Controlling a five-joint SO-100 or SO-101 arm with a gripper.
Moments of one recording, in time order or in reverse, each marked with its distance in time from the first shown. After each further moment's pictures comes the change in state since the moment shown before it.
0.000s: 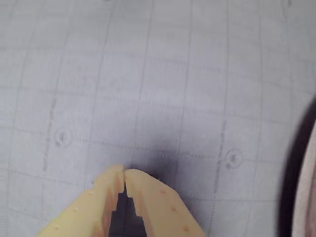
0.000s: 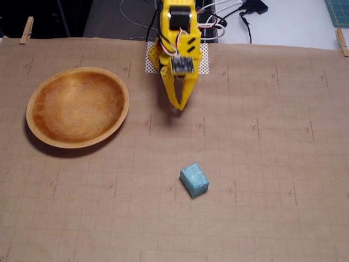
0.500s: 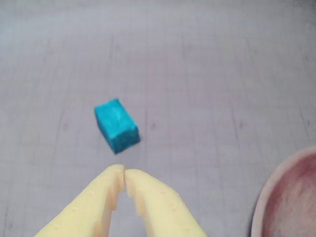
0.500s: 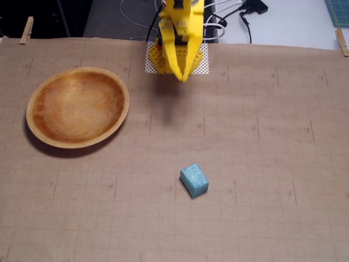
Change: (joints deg) arm 0.7 0.0 -25.0 -1.5 8.7
